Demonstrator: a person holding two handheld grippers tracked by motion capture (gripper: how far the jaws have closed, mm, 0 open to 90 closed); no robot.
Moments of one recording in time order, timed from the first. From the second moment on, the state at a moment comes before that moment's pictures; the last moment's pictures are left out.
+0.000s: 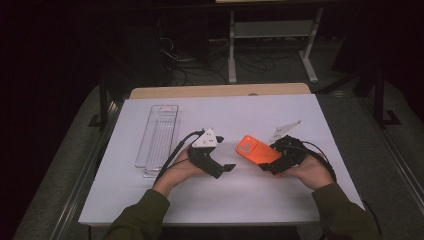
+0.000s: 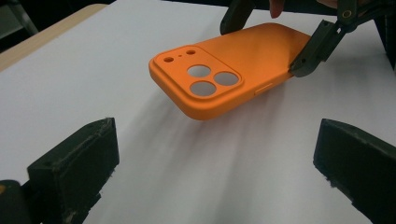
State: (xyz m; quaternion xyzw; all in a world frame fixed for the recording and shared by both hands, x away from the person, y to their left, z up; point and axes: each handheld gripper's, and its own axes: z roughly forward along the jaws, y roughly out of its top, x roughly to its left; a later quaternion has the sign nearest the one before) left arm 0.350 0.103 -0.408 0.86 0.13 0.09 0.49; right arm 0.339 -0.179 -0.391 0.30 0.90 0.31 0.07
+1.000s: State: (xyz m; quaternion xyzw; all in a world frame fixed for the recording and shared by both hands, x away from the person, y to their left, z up) left arm 0.339 0.097 -0.411 0.87 0.08 0.18 0.45; right arm 0.340 -0.180 -0.391 0.30 0.90 0.31 0.08
